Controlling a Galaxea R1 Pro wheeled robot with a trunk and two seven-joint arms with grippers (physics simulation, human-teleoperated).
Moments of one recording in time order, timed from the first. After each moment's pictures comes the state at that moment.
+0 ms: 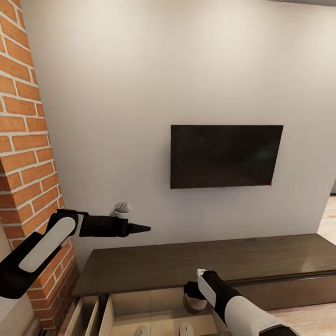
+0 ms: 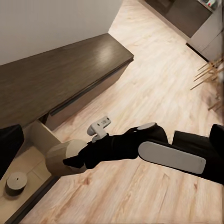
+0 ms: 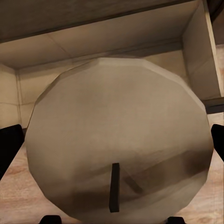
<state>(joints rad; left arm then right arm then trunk) -0.69 0.46 -0.47 -1.59 1.21 1.05 -0.19 -0.69 0.16 0.16 -0.26 -0.35 0.50 -0.20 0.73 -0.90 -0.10</state>
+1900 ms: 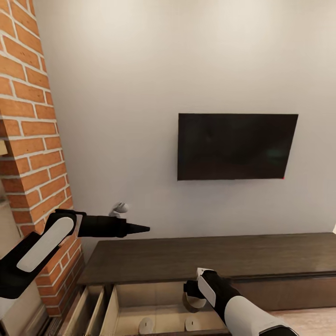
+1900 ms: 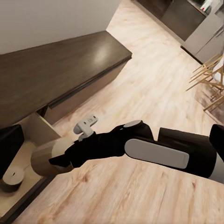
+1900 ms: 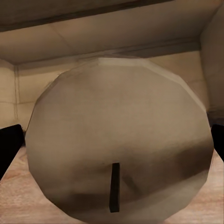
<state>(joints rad) -0.69 0.48 -0.47 -1.58 1.21 1.05 -0.27 -0.69 0.16 0.16 -0.27 -0.35 0.49 -0.19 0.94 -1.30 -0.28</state>
